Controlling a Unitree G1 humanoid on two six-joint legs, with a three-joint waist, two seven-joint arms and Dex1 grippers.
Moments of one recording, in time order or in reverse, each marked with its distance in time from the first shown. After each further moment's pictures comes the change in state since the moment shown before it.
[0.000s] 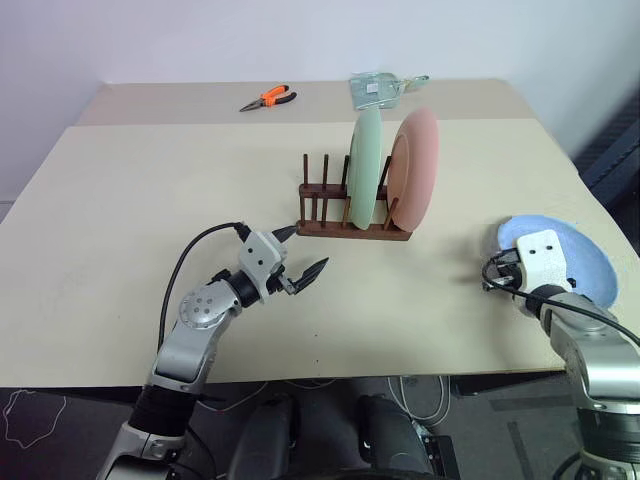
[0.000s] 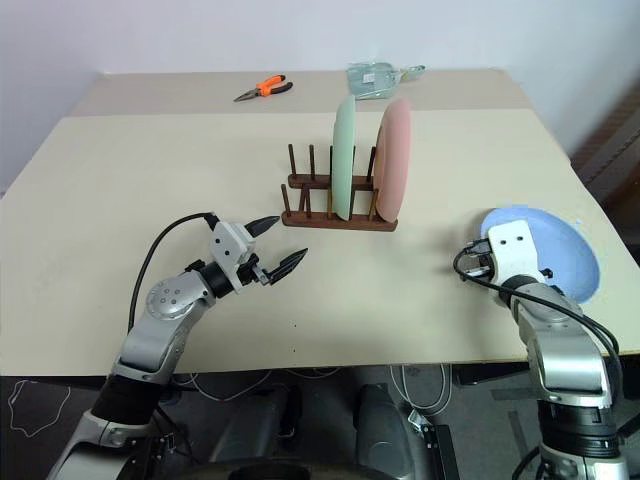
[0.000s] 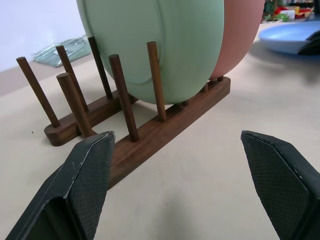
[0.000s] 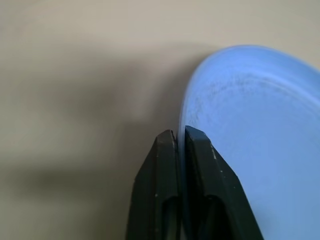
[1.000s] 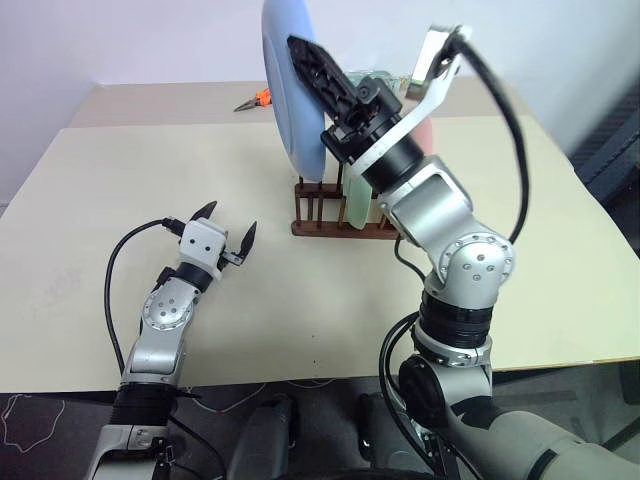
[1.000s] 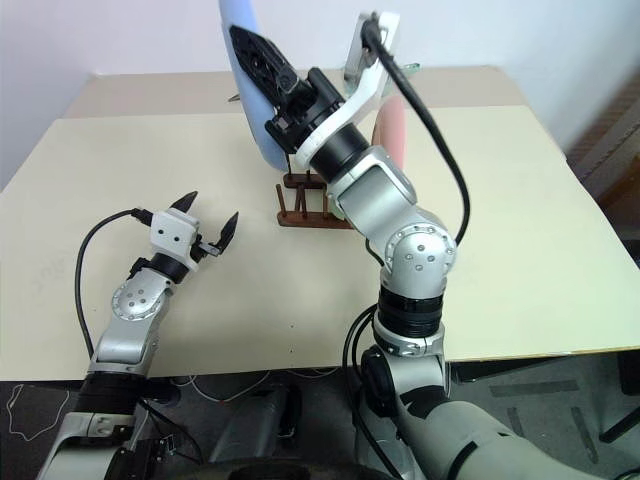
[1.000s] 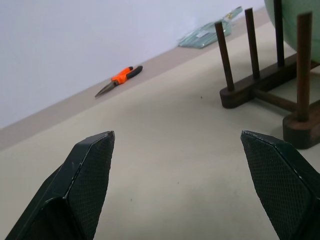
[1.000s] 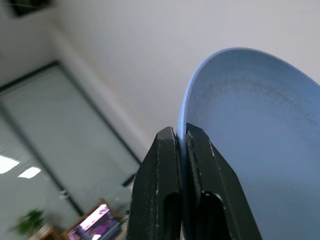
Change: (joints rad) left arm 0.005 0.025 0.201 0.208 0.143 -0.240 0.306; right arm -0.722 0.721 0.102 0.011 1.015 -0.030 -0.374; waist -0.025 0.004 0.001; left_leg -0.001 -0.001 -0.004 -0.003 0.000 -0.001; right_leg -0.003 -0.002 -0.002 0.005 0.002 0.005
